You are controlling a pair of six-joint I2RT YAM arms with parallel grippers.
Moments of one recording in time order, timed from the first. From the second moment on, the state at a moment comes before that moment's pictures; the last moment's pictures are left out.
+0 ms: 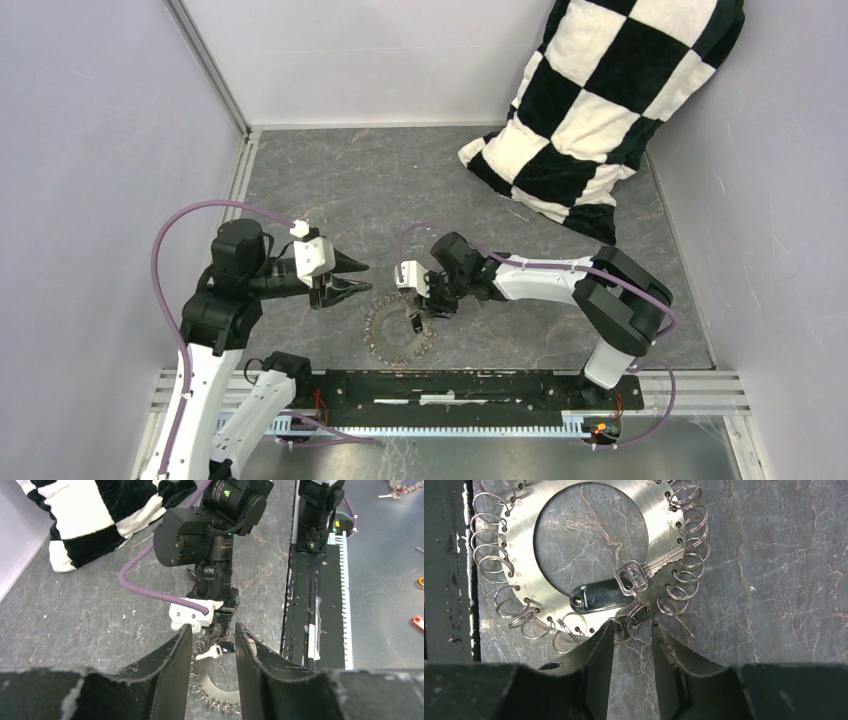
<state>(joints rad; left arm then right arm) -0.22 0.66 0.99 -0.78 1.05 0.53 0.93 1.70 0.90 -0.11 -0.47 -0.51</state>
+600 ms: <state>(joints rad) -0.22 0.65 0.99 -0.79 1.05 0.56 0.91 1.77 0.94 -0.08 -0.54 -0.44</state>
